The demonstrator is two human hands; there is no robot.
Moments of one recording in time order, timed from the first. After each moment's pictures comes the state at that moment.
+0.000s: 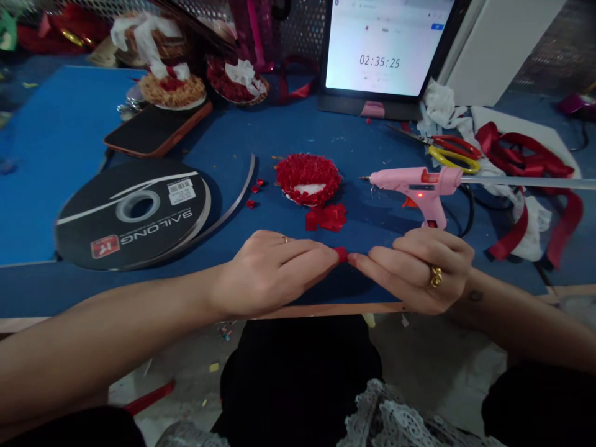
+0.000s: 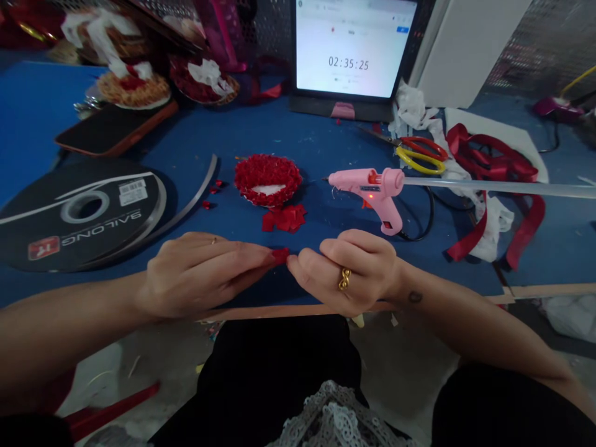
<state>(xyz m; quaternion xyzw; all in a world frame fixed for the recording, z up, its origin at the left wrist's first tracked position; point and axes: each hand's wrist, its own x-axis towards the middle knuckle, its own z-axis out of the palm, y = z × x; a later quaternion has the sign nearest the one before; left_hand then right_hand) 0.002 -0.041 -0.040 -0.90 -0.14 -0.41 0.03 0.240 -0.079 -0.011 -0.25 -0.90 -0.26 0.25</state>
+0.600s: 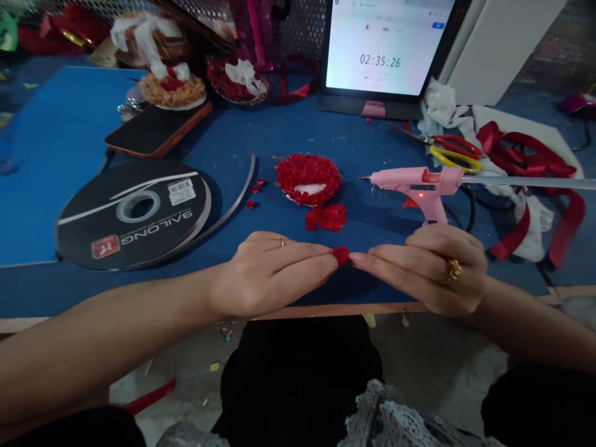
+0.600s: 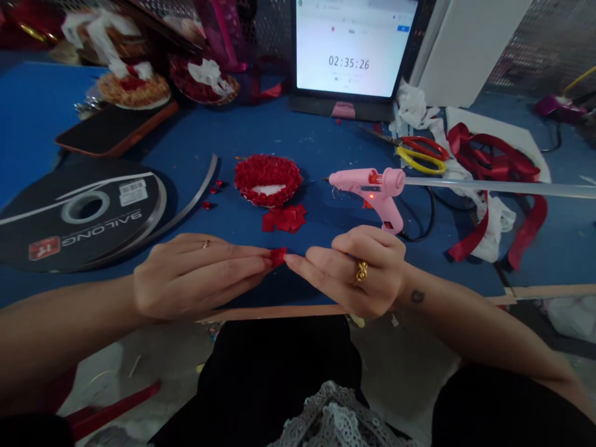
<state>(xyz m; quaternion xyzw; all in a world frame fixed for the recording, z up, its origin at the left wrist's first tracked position) -0.009 -0.046 -0.033 -0.93 -0.13 -0.35 0.02 0.249 -0.081 -0.006 -0.21 -0.91 -0.24 0.27</state>
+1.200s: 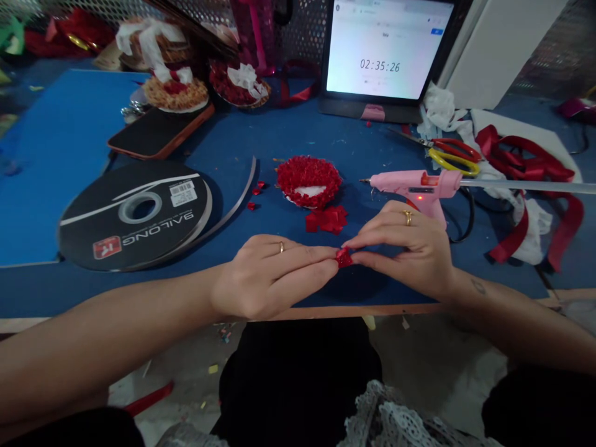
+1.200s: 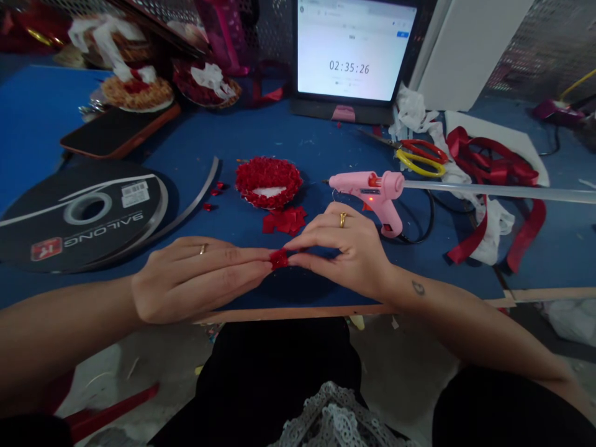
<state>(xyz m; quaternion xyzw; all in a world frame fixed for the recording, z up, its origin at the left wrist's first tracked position) -0.011 -0.042 -0.029 -0.93 -0.08 -0.35 0.04 0.231 -0.063 -0.019 -0.35 -0.86 0.10 0.36</state>
